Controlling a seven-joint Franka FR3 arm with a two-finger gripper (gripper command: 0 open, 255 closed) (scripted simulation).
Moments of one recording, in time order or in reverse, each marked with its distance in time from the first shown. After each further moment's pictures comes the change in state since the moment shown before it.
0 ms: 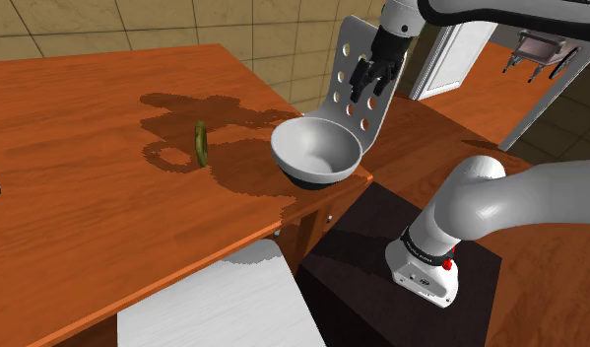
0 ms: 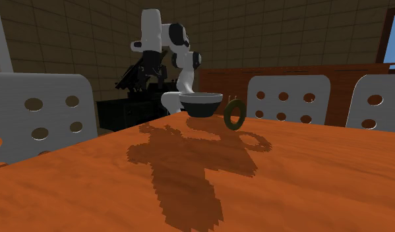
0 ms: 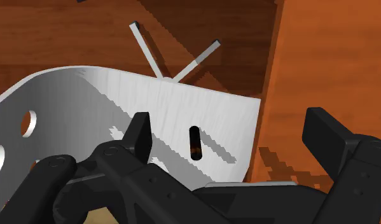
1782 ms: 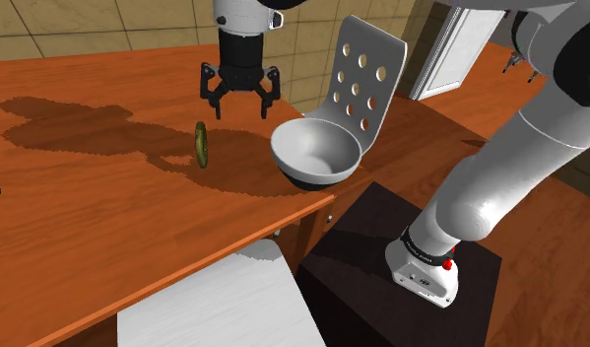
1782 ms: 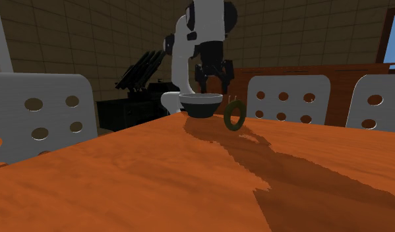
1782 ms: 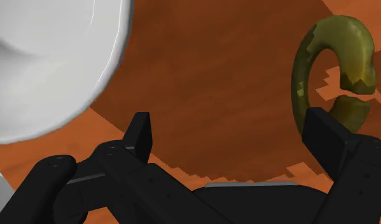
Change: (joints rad) arm 0.045 0.733 0.498 0.629 0.148 0.009 0.887
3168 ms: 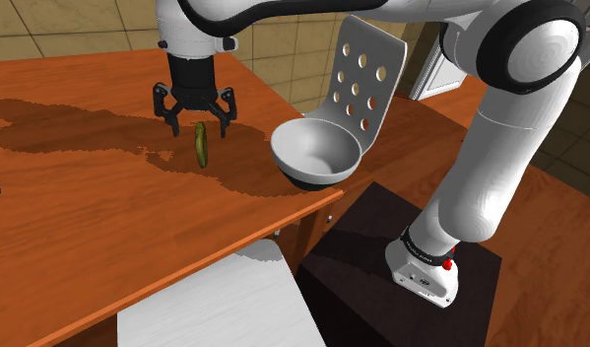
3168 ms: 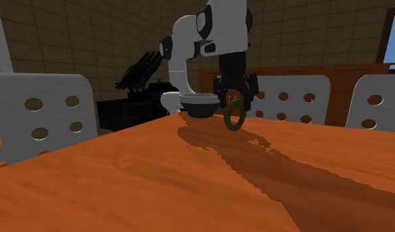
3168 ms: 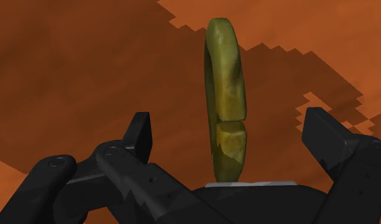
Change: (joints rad) arm 0.071 0.301 0.054 0.227 -0.099 0.037 0.240
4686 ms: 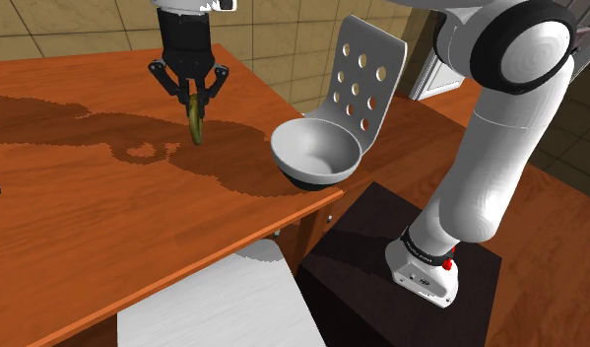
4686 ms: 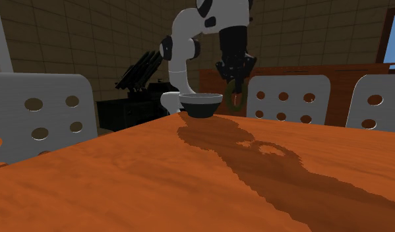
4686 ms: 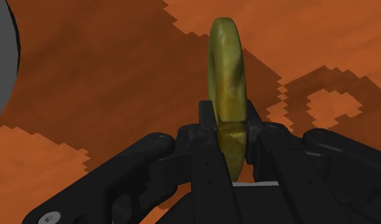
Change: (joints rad) arm 0.016 0.029 0.004 0.199 -0.015 -0.171 0.021
